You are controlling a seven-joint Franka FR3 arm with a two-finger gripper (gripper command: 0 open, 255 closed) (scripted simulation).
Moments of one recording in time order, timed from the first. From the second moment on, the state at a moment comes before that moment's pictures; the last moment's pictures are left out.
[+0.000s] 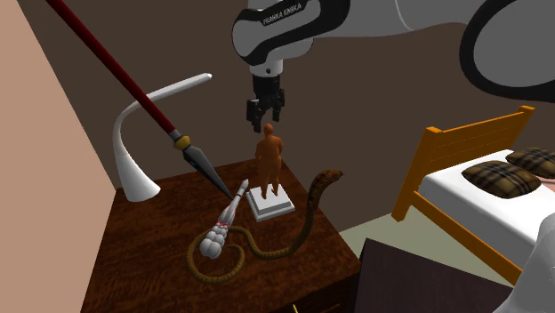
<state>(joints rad) -0.17 0.35 -0.29 -1.53 0.08 1.91 -0.27</state>
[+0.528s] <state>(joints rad) -0.17 0.35 -0.29 -1.55 0.08 1.94 -0.27</state>
